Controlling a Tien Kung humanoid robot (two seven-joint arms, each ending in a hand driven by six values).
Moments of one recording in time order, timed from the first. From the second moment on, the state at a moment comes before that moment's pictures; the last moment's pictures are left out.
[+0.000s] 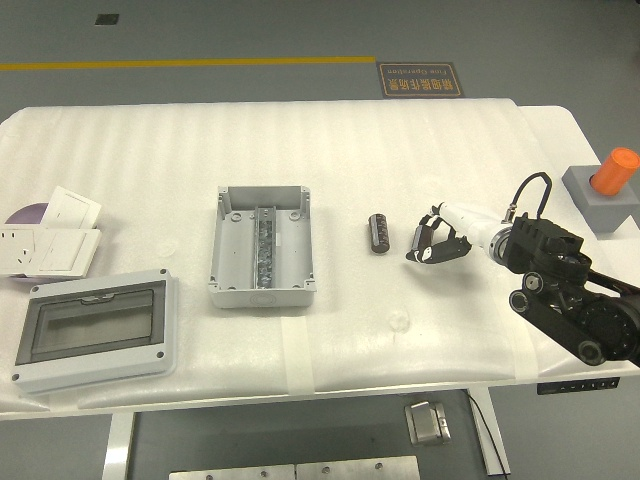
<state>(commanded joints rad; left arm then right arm) 0.07 0.30 -0.54 -0.24 0.54 -0.04 0.03 0.61 -0.44 0.63 1.11 -1.74 0.05 -0.26</state>
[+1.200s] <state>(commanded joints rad) 0.07 0.30 -0.51 -0.24 0.53 -0.04 0.03 0.67 -0.29 0.57 1.36 -1.73 -0.05 -0.27</state>
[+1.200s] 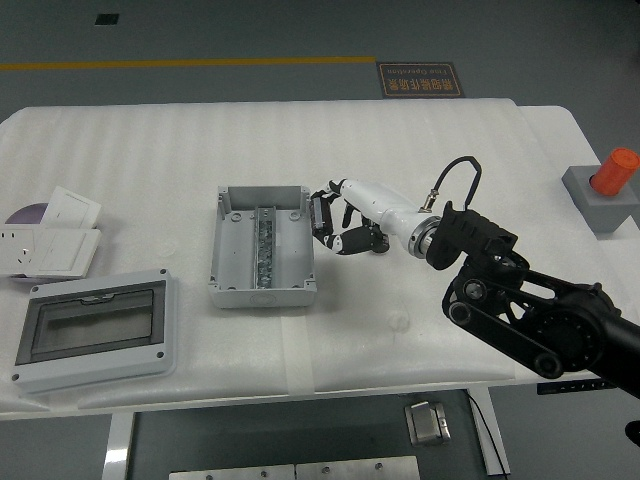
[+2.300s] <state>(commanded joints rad) 0.06 0.30 -0.51 -0.23 0.53 -0.05 0.03 0.69 -0.25 0.55 1.30 -1.81 -0.06 -0.31</state>
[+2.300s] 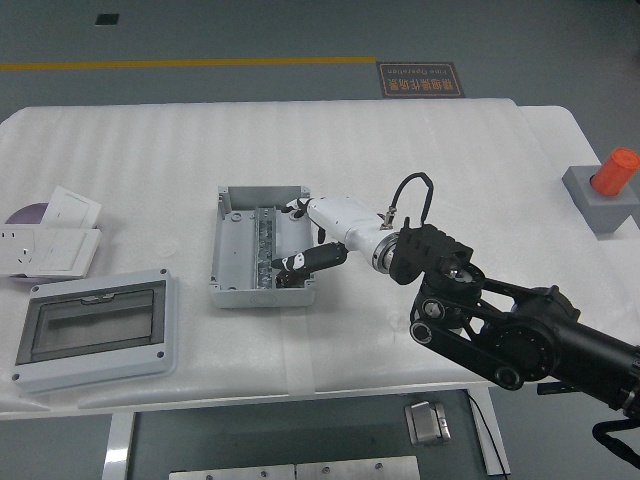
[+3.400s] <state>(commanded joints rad) 0.05 0.31 -0.51 -0.23 0.52 -0.05 0.03 0.84 -0.34 0.29 1.01 -1.72 -0.02 -0.30</state>
